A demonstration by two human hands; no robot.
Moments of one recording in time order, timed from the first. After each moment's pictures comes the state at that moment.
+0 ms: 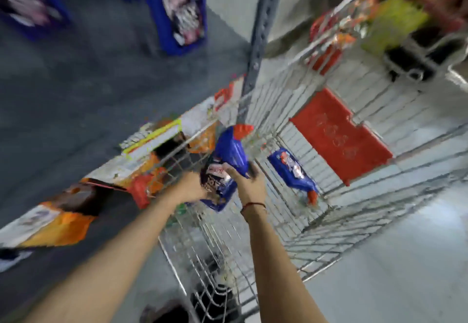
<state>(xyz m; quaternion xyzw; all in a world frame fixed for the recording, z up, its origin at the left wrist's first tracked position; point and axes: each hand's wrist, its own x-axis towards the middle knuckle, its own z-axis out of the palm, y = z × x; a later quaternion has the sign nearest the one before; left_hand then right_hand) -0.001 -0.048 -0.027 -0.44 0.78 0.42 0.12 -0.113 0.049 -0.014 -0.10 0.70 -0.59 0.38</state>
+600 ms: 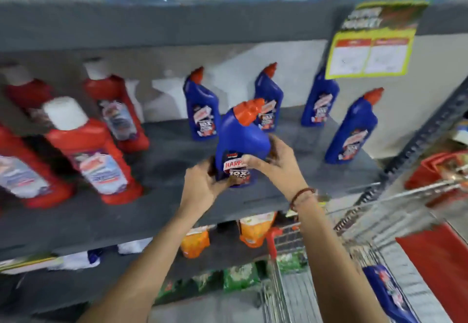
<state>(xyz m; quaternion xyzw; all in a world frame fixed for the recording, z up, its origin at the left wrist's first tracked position) 0.252 -0.070 0.210 -0.56 0.63 0.33 -0.42 0.076 -0.070 0.250 -0.60 0.45 -0.51 0.42</state>
